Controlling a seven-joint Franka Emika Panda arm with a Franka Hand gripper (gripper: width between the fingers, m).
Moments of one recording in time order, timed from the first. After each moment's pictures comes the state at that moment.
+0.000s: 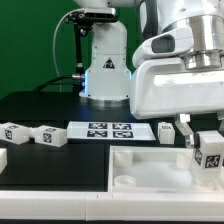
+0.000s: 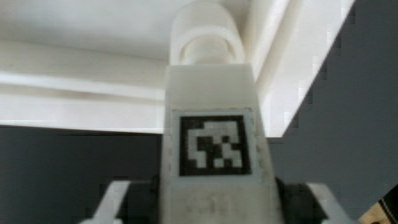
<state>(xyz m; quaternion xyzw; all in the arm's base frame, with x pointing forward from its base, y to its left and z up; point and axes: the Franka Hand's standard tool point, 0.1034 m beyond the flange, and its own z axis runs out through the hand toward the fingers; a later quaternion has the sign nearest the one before) 0.639 0.103 0.086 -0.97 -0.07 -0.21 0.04</state>
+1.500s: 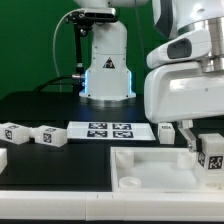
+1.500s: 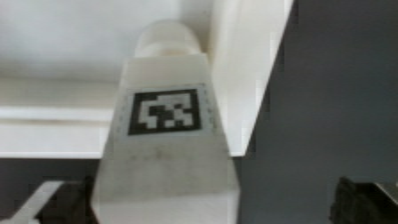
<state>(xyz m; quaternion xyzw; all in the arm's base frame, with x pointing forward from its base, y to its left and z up) 0.643 0.119 0.087 -0.99 -0.05 -0.11 0.06</state>
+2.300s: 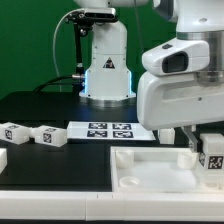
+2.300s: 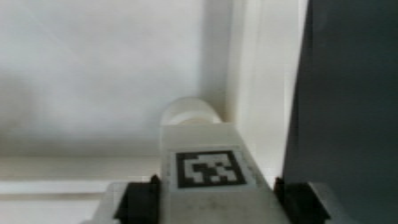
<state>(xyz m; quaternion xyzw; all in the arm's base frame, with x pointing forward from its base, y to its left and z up) 0.633 0.109 0.080 -1.00 -0.01 0.01 0.07</state>
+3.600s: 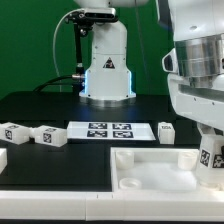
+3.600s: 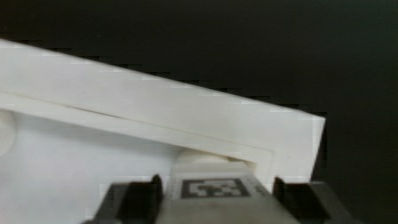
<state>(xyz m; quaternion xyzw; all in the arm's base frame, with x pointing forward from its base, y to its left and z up) 0.633 0.126 0.074 -0.79 0.60 0.03 0.11</state>
